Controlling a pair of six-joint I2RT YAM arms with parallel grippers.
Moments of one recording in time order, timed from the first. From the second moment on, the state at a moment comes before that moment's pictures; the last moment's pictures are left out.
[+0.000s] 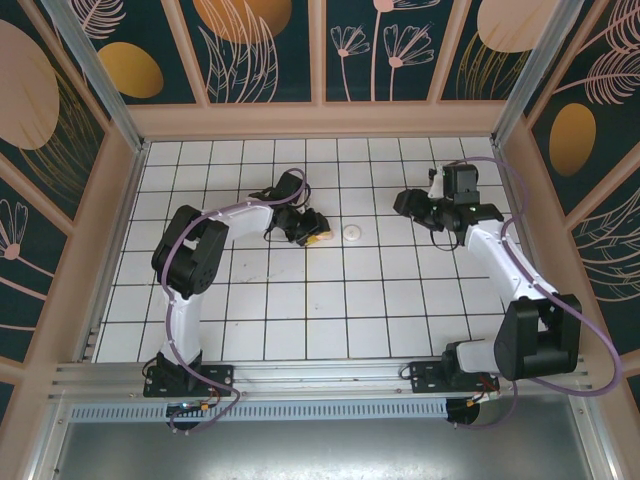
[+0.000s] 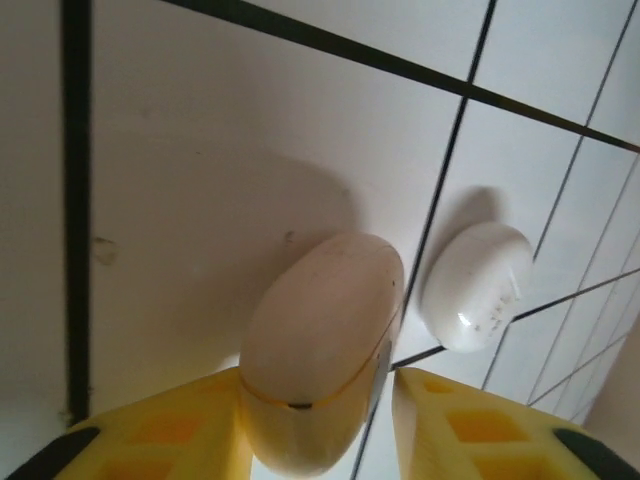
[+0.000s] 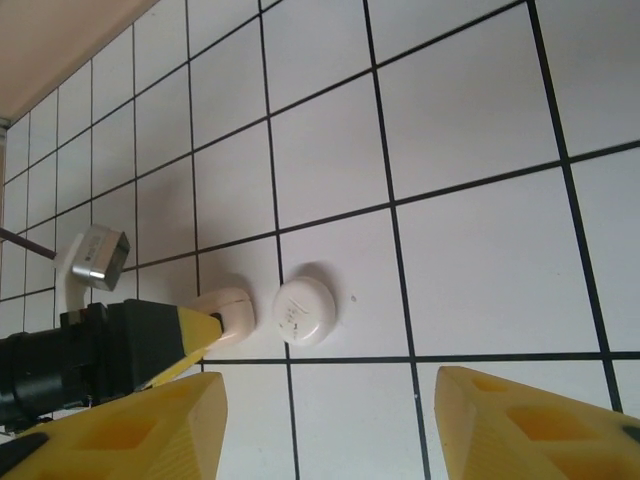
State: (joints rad) left arm -0.53 2.07 1.36 -0.35 0.46 -0.92; right arm 0.14 1.33 0.99 -0.47 -0.36 0.49
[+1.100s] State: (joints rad) left arm -0.26 0.93 0.03 0.69 -0.68 -0.17; right arm -0.07 1.23 0.16 0.76 -0.06 0.18
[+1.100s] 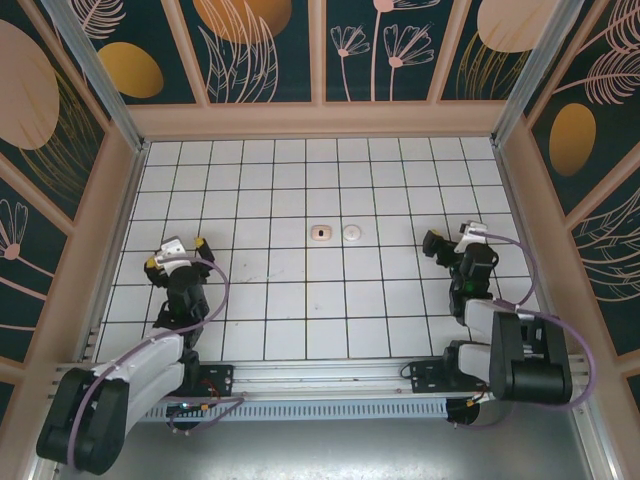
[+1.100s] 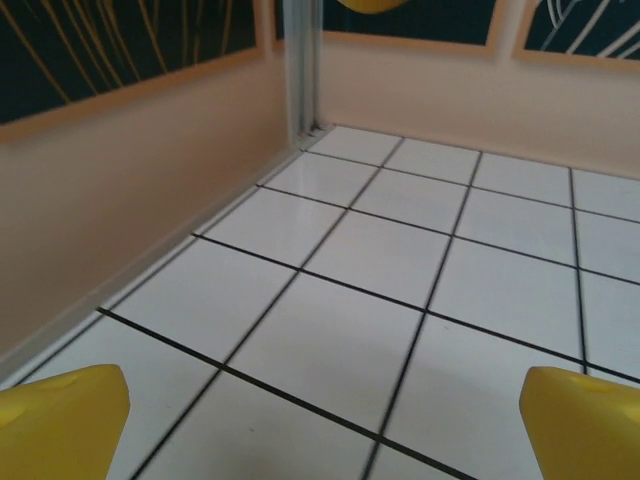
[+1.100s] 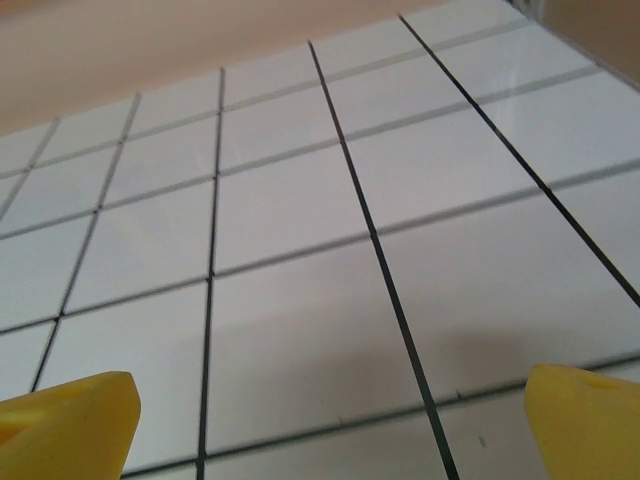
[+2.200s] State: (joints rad) left arm -0.04 1.53 0.20 1.21 -0.35 -0.10; right arm -0.06 1.54 0.22 1.11 -0.14 0.12
